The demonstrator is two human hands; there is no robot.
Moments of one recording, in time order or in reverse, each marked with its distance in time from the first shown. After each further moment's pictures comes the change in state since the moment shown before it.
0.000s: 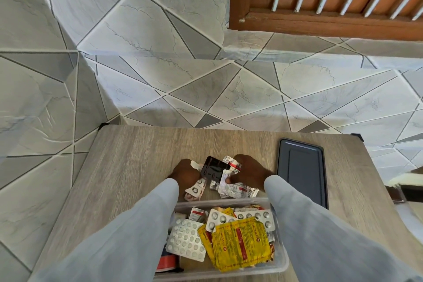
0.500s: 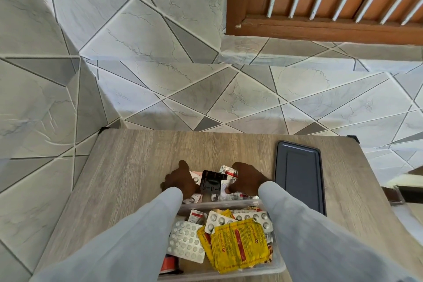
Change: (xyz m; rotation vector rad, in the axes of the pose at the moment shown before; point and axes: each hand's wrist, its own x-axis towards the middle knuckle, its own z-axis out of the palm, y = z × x) left_hand -0.014 -0.015 0.007 0.488 0.132 -0.051; right_hand -0.012 -0.001 0.010 -0.225 -0.030 0.079
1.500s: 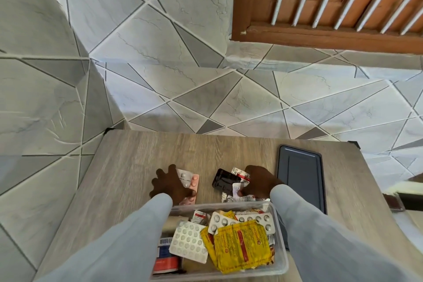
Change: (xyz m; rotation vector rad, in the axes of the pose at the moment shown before) left_hand -0.013 -0.028 -0.018 0.032 0.085 -0.051; right_hand -0.010 0.015 -0.012 -0.104 0.032 0.054
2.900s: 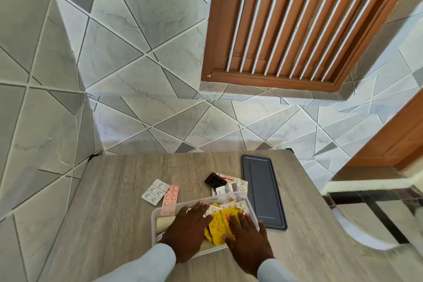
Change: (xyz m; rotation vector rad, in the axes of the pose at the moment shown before) left_hand -0.124 -0.051 0.032 0.437 0.284 1.250; right_hand -0.199 -0.026 0.123 -0.220 0.298 0.108
